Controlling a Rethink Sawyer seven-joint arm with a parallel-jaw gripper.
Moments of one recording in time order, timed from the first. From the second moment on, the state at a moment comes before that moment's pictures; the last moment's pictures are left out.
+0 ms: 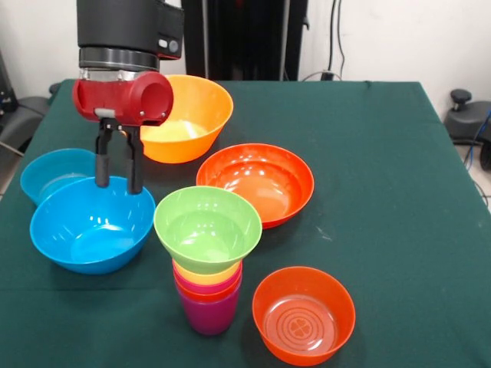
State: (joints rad) arm -0.65 -0.64 0.29 1.66 -0.11 0.04 2.07
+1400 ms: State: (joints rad) arm -0.64 -0.65 0.22 1.62 -0.11 0.37 2.07
